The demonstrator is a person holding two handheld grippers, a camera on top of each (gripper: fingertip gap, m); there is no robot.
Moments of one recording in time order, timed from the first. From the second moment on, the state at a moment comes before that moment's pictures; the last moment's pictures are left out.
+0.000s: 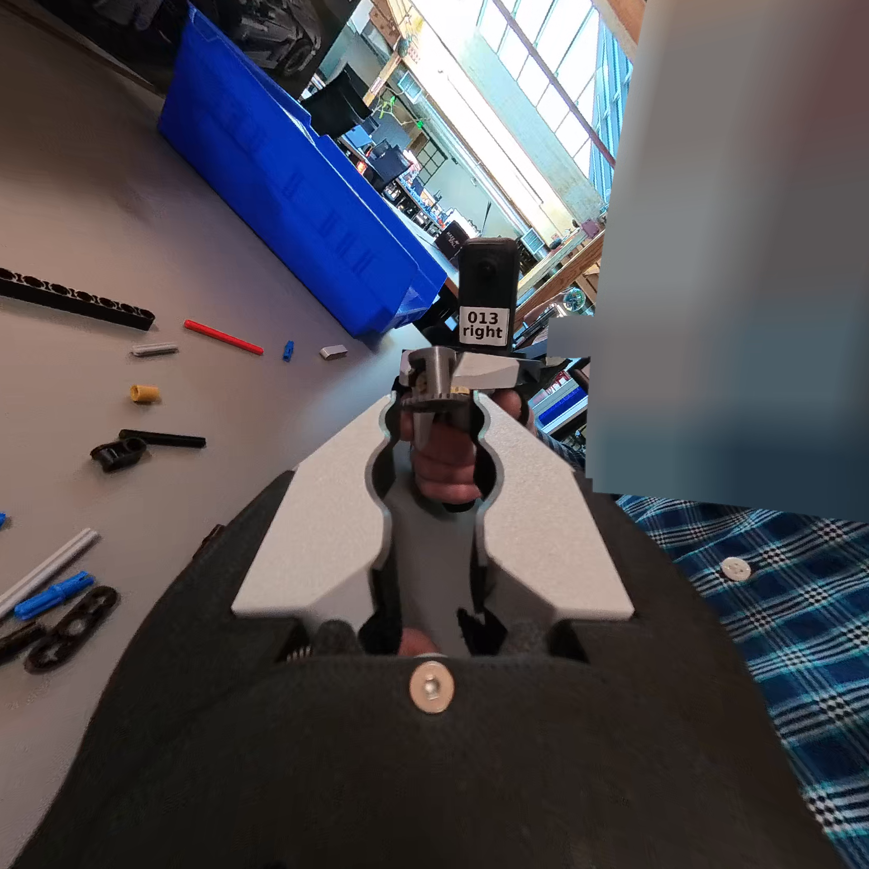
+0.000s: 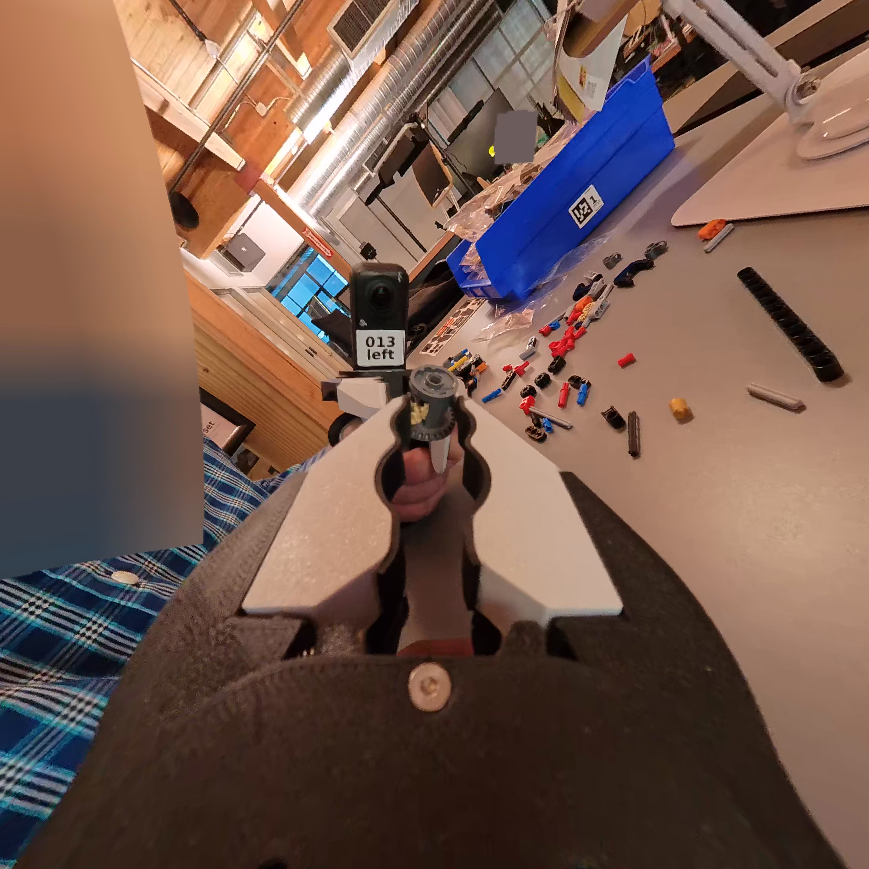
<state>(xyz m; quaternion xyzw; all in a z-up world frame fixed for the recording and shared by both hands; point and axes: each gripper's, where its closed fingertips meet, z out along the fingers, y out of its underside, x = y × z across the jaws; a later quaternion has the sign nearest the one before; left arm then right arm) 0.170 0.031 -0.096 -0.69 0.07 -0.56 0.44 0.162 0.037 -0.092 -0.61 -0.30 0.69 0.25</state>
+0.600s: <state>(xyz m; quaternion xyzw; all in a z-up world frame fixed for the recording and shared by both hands) 0.172 0.031 -0.097 -0.69 0.07 -0.57 0.44 0.162 0.031 -0.092 -0.61 -0.30 0.70 0.23</state>
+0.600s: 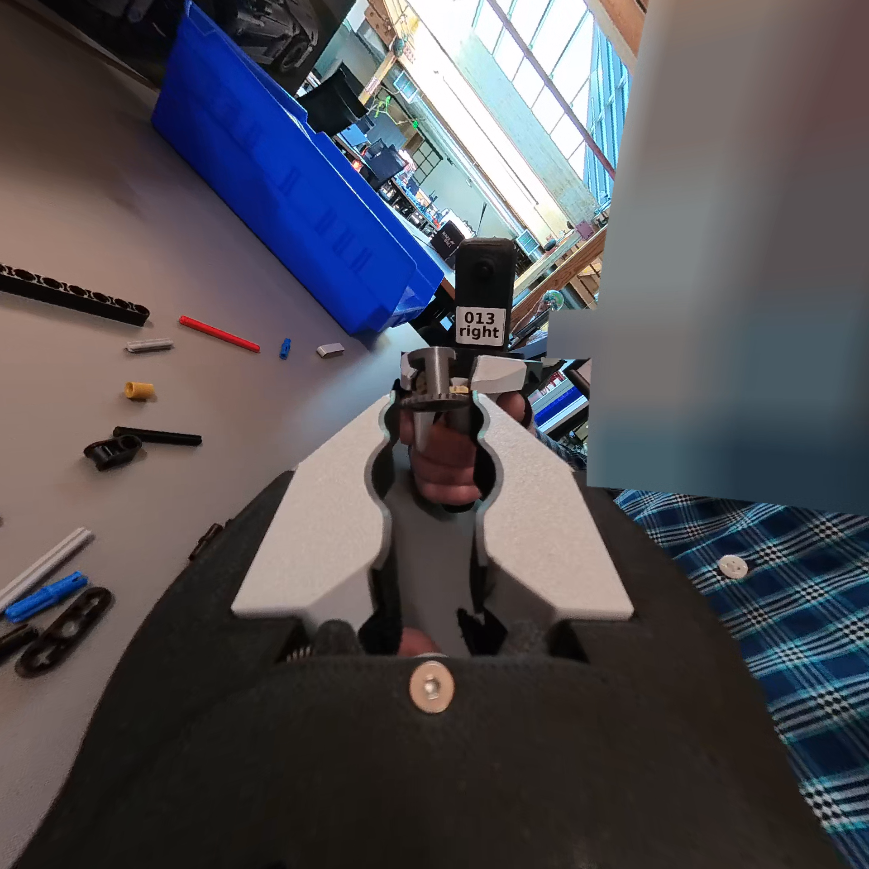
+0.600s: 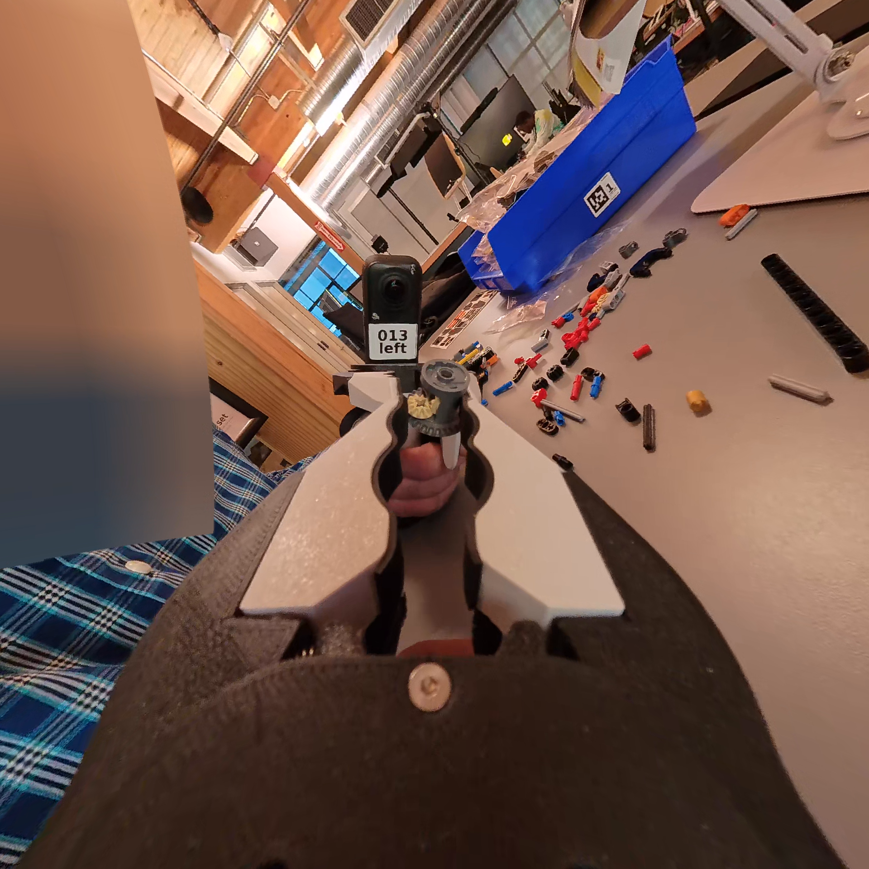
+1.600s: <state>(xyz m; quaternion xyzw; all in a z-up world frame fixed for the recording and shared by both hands) 0.178 0.025 -0.092 -0.66 0.07 -0.62 0.42 0.170 0.027 -0.087 -0.58 -0.32 0.71 0.22</state>
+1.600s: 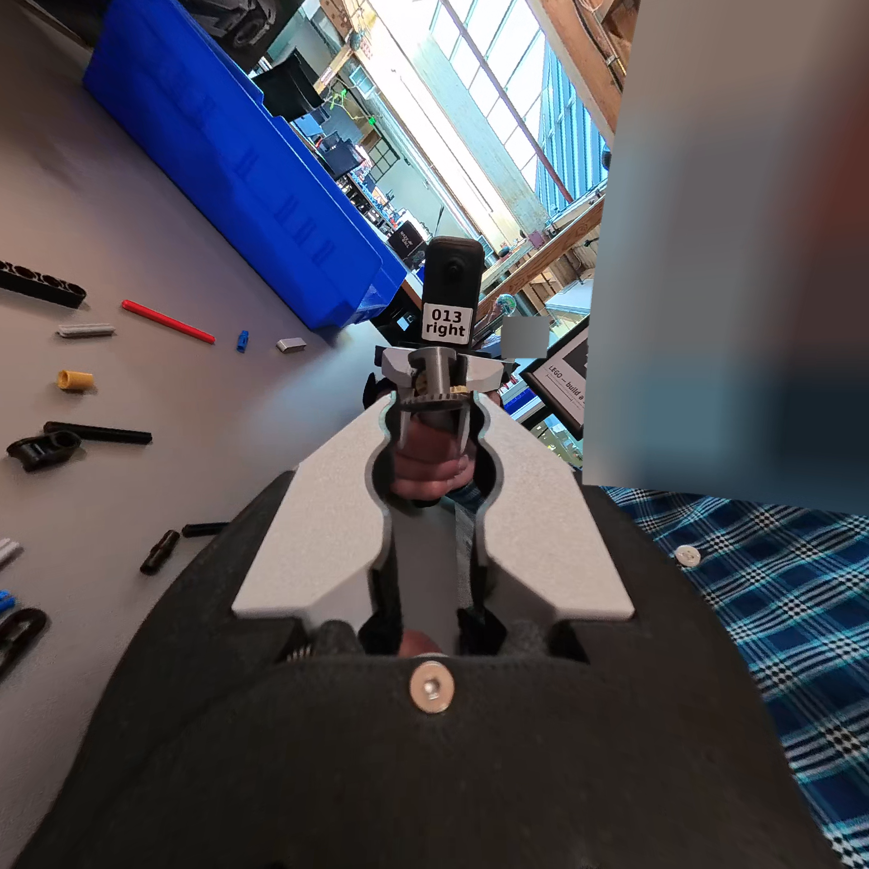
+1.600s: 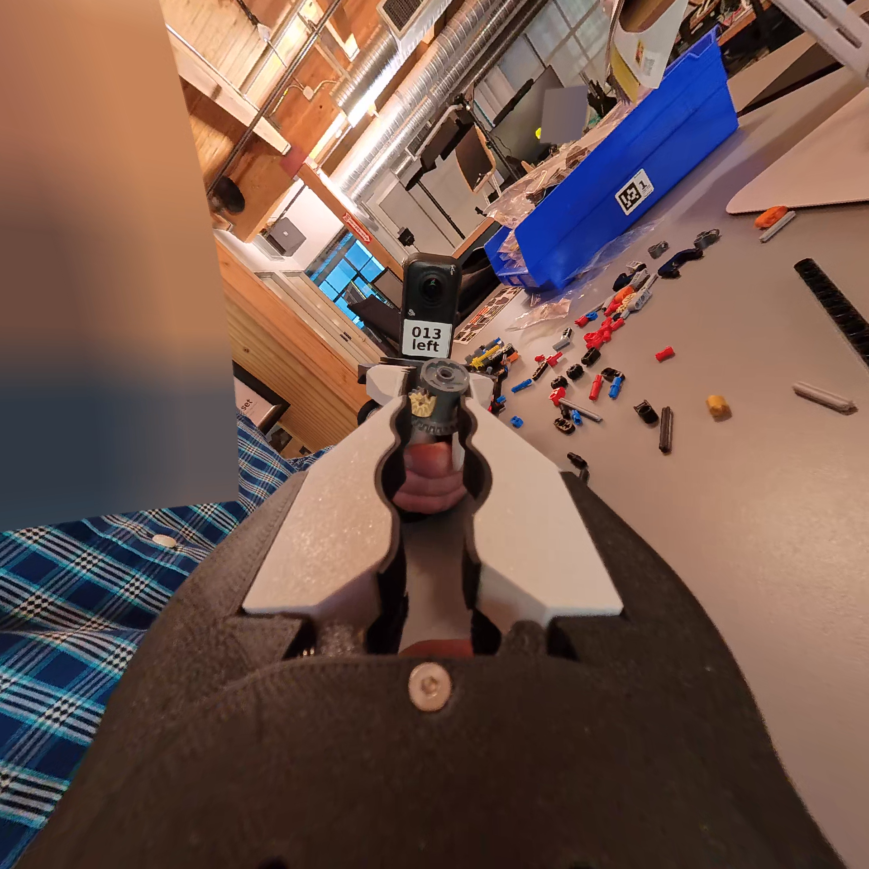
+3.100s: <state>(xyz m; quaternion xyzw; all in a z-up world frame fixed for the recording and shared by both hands) 0.184 0.023 -0.097 -0.68 0.09 -0.59 0.42 0.172 0.024 -0.093 -0.59 -0.36 0.68 0.24</state>
